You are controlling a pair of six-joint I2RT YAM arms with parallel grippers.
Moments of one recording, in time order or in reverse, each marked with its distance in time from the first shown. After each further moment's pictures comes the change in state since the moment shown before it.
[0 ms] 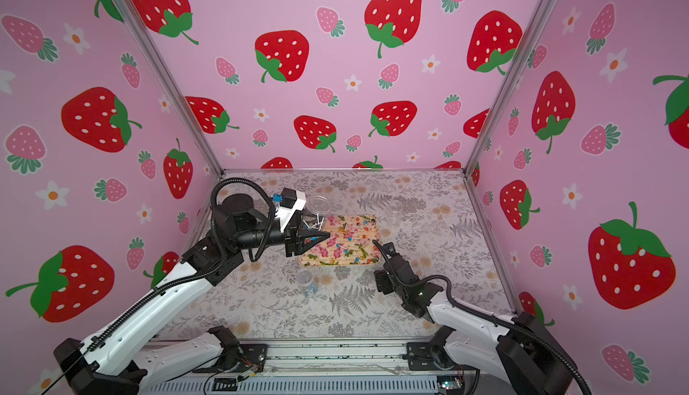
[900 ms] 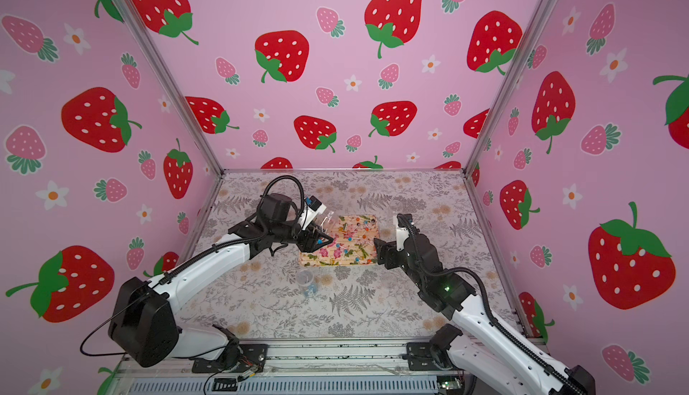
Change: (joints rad) left arm 0.111 0.365 -0.025 -0.188 -0.136 0.065; right arm -0.071 -0.268 0.312 -0.240 -0.077 0.050
